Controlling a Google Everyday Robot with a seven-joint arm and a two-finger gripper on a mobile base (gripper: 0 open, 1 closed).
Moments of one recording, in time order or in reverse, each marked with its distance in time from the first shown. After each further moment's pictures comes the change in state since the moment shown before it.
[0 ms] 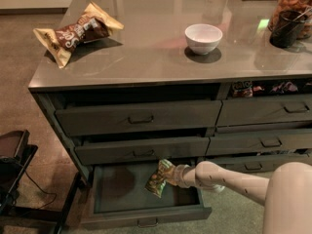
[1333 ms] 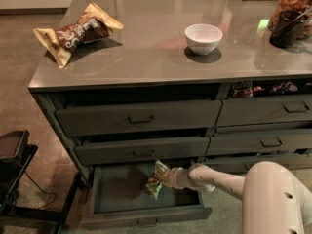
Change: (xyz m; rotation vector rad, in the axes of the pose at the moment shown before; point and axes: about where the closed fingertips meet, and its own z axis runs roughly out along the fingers) arm 0.009 0.030 0.063 -0.030 -0.033 -0.009
